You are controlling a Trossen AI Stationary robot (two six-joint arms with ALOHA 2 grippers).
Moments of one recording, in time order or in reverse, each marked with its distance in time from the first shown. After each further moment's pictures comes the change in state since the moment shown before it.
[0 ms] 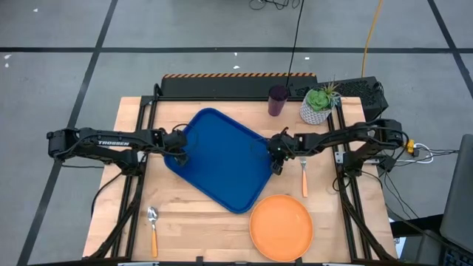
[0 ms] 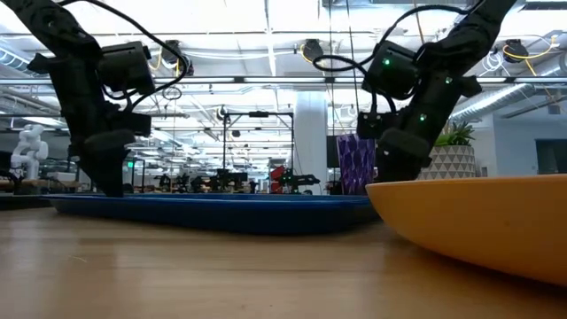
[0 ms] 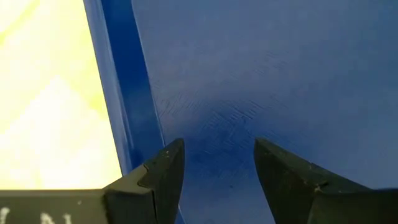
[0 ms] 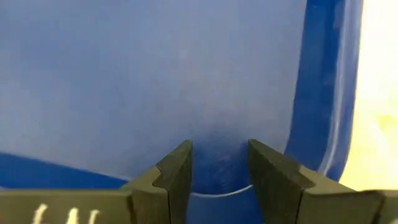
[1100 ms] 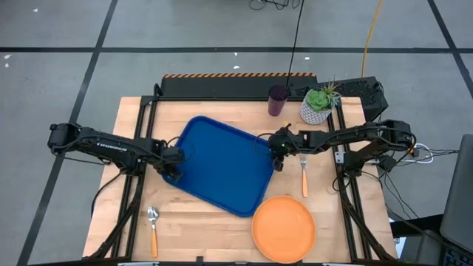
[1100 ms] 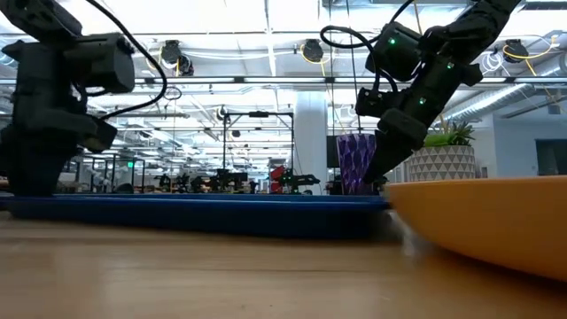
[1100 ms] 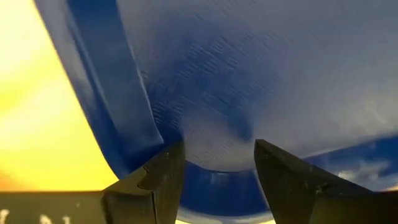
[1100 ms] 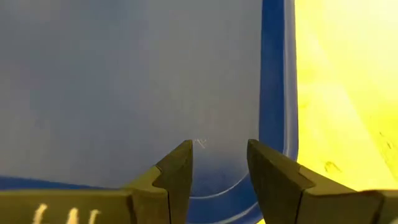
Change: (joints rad) left arm -0.274 -0.001 0.001 -0.203 0.335 -0.524; right arm -0.015 -0.094 0.001 0.024 0.037 -0.136
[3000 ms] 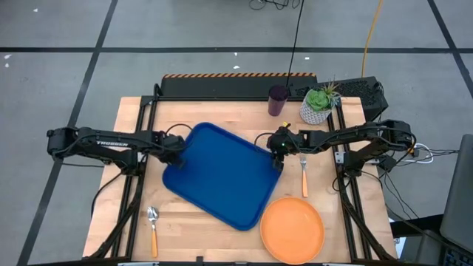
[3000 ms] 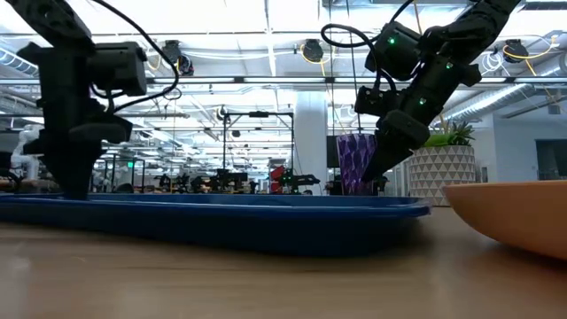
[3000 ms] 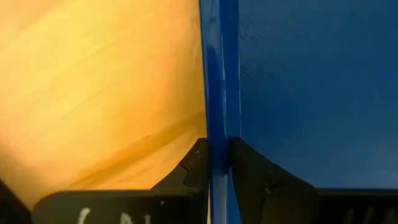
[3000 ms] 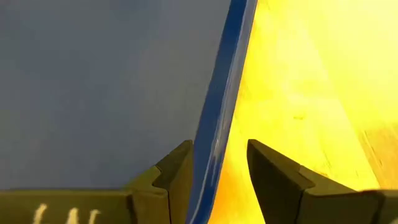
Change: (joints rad) left arm 0.204 0.008 0.026 -0.017 -0.200 0.145; right arm -0.003 0.000 0.000 0.014 -0.007 -0.078
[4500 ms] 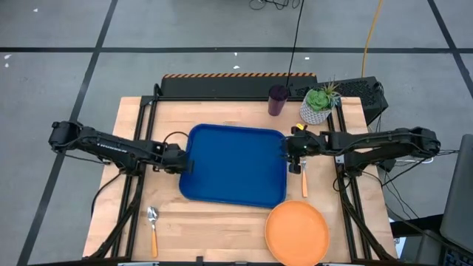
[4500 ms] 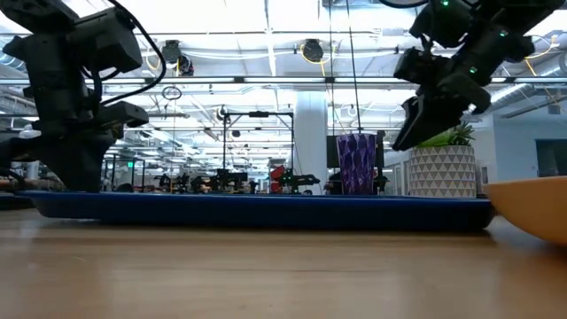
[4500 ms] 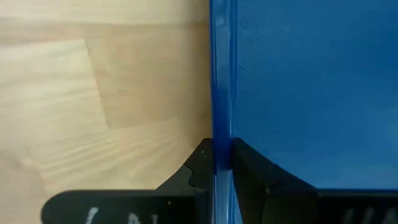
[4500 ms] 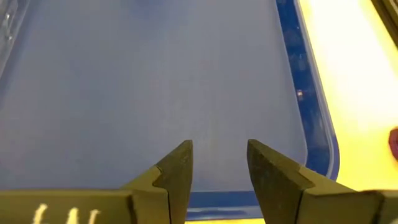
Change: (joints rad) left arm -0.269 0.003 -0.005 0.197 0.013 -0.707; right arm 0.055 -0.384 -0.120 -0.173 -0.001 -0.106
